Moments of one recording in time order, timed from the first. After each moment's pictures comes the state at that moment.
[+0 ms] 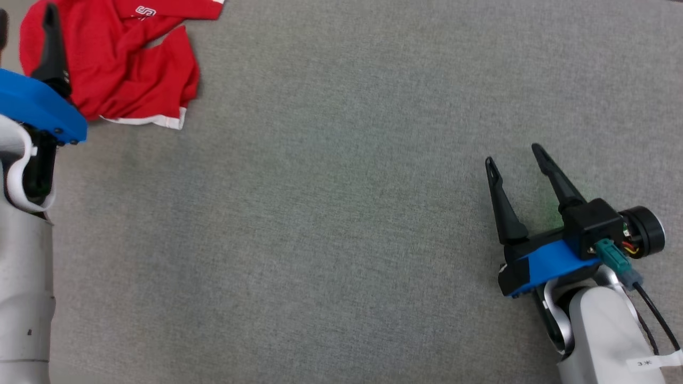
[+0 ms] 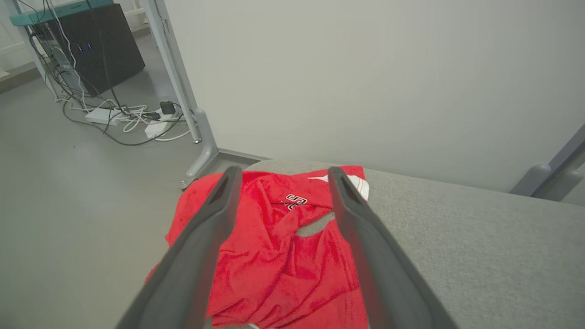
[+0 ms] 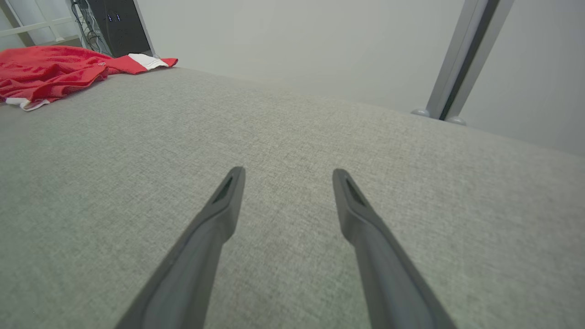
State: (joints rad) left arm -0.81 0.35 -0.02 0.56 -0.44 -0.12 0.09; right arm -0.31 -0.05 0.05 0.15 -0.09 0.13 -0.12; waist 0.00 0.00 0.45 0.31
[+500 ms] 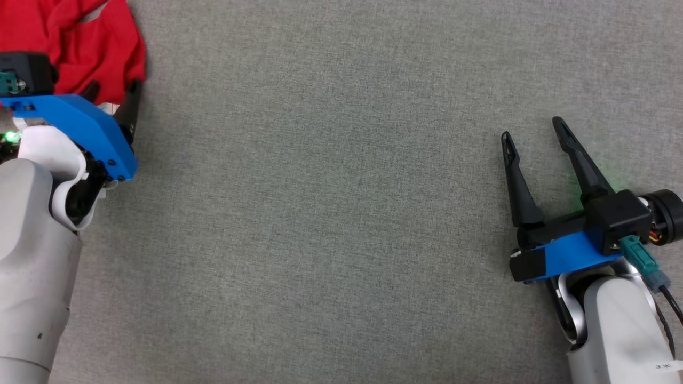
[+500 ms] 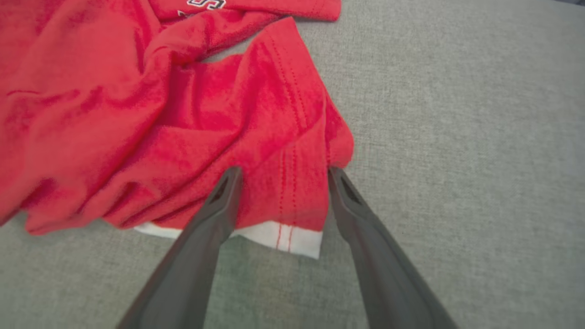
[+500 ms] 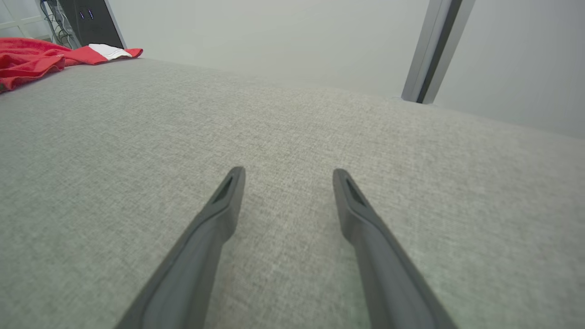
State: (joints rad) left arm -0.86 0.40 -0.35 0.76 -0.65 -0.13 0.24; right arm -0.32 -0.04 0.01 0.05 -0.13 0.13 -0.12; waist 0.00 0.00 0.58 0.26
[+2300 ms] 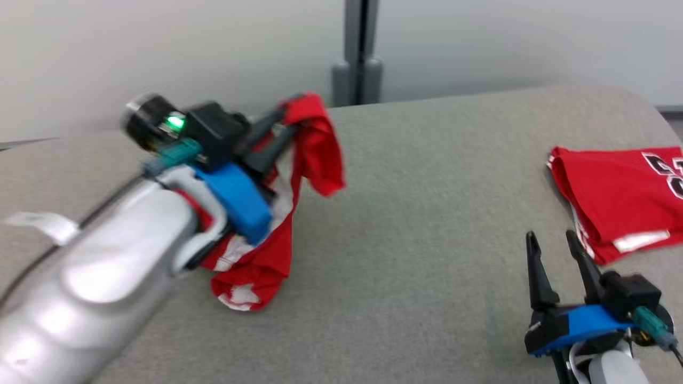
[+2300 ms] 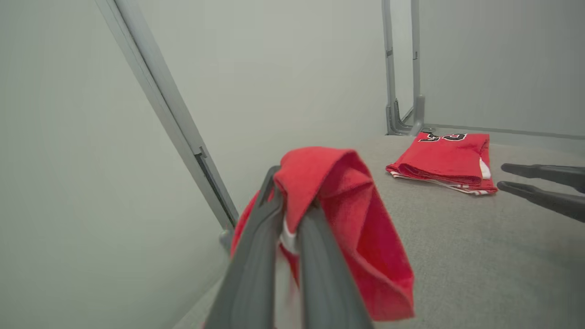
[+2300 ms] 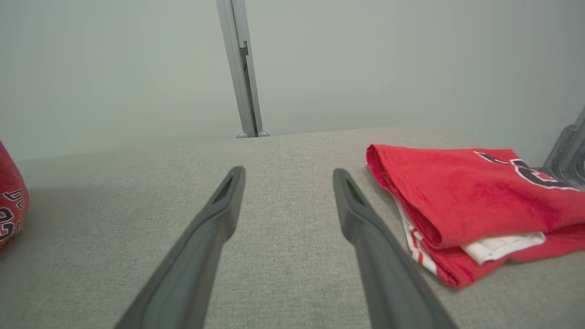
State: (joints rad) left arm -0.92 0.54 -1.02 0.27 -0.72 -0.13 -0.10; right arm -0.15 -0.05 -0.07 0.34 0.11 0.13 -0.26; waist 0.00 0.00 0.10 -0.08
